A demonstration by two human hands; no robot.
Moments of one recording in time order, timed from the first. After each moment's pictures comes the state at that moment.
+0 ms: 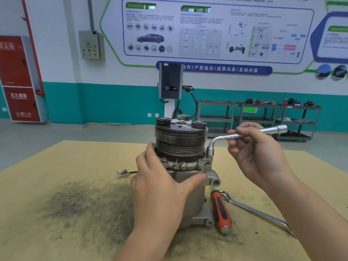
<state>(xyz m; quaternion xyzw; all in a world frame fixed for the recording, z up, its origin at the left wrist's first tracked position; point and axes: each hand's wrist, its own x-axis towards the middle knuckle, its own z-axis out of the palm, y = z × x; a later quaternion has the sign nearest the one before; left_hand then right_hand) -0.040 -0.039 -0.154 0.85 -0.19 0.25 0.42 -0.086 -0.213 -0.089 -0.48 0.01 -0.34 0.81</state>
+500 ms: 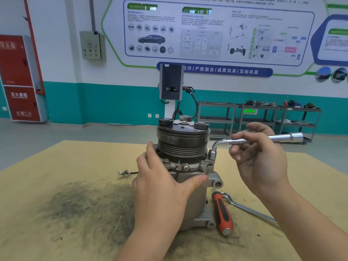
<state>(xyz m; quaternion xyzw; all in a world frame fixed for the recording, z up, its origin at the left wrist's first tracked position) -0.037 -0.038 -0.153 0.85 -0.18 0.23 0.44 -0.087 -0.201 -0.100 -0.47 -0.05 -0.42 0.77</state>
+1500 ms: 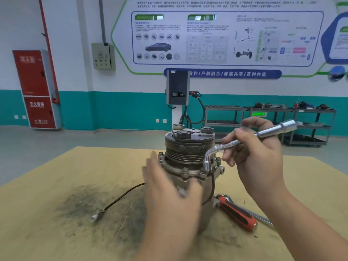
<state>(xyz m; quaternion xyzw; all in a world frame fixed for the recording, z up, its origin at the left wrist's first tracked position) -0.085 -0.038 -0.144 0.76 -0.20 0.16 0.59 -0.112 -0.182 -0.081 -0.55 -0.14 -0.44 0.70</state>
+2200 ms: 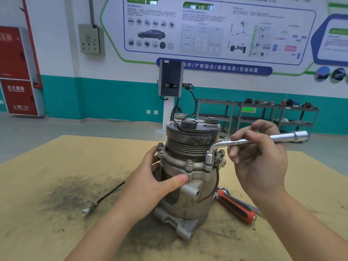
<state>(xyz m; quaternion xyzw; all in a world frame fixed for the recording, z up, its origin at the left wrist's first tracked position) 0.012 -0.008 -0.175 0.73 -0.32 0.01 0.61 -0.096 -0.185 -0.103 -0.48 -0.14 -0.45 0.74</state>
